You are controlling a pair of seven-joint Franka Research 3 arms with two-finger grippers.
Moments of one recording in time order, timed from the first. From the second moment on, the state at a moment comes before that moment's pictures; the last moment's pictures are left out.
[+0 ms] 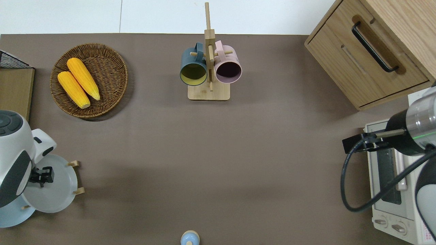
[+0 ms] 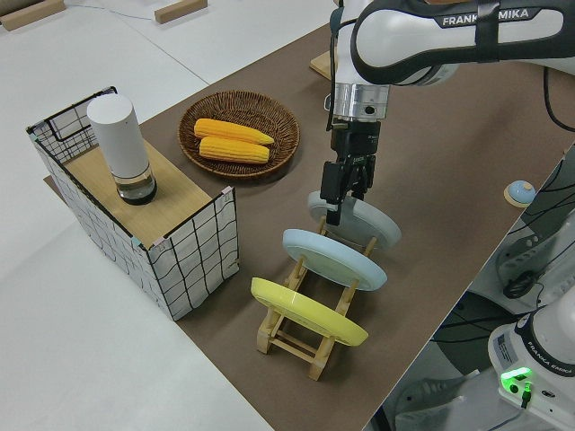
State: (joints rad) left arm -0.07 -0.04 0.16 -2.14 0.52 1.68 -0.14; right arm -0.09 -0.02 0.23 -1.50 0.00 1.36 0.06
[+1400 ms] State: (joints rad) left arm -0.09 -0.06 0.14 -2.09 0.49 1.65 -0.15; right arm -0.09 -0.02 0.23 -1.50 0.00 1.36 0.06
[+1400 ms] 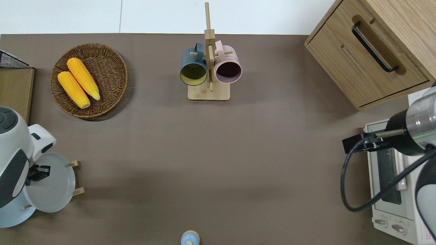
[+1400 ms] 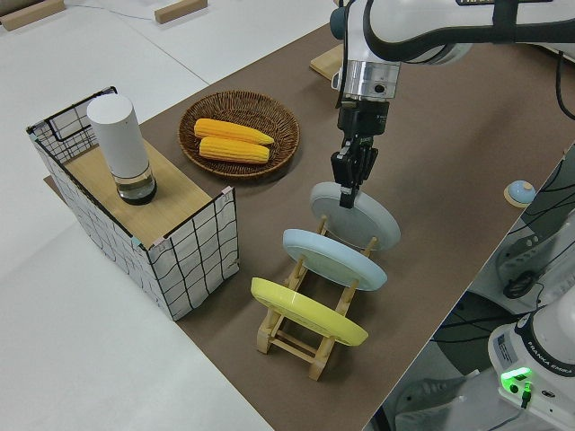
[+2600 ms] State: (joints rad) left arm -0.09 -0.05 0.07 -1.91 -0.05 1.59 -0.14; right arm -0.09 -0.02 0.23 -1.50 0.00 1.36 0.06
